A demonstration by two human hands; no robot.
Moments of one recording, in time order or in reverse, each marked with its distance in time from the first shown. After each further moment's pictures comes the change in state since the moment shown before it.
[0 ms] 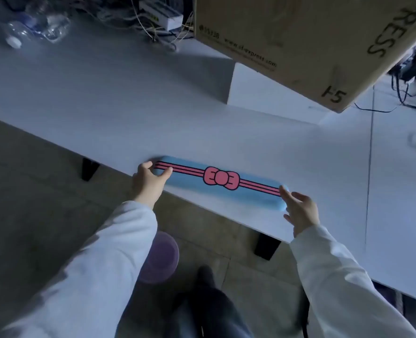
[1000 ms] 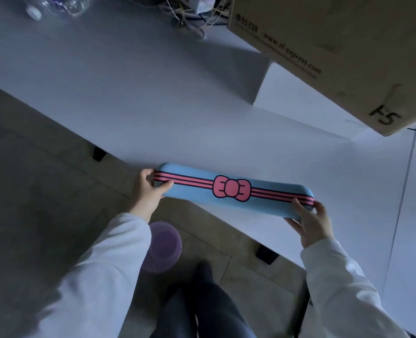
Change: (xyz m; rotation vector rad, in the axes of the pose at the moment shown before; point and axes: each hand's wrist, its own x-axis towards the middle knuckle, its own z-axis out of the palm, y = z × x) left_hand 0.009 -0.022 -0.010 -0.328 -0.001 -0.084; right_hand 0.024 -0.016 0.020 0.295 -0.082 0.122
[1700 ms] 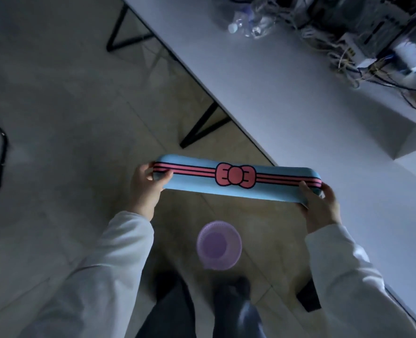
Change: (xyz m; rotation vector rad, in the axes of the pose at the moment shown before) left_hand -0.039 -0.083 -0.355 -0.388 0.314 0.039; right_hand -0.210 0.078 0.255 -0.142 -0.361 -0.279
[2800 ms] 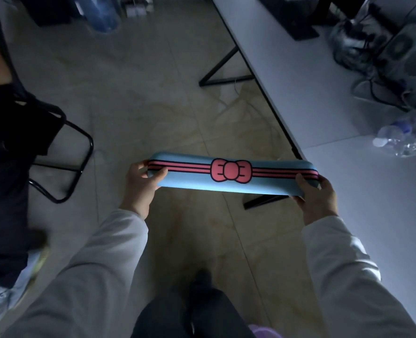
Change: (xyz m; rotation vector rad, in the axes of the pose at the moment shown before) left_hand 0.273 0.142 -0.246 -0.192 0.411 0.081; right_hand 0.042 -0.067 0.481 -0.115 -0.353 -0.011
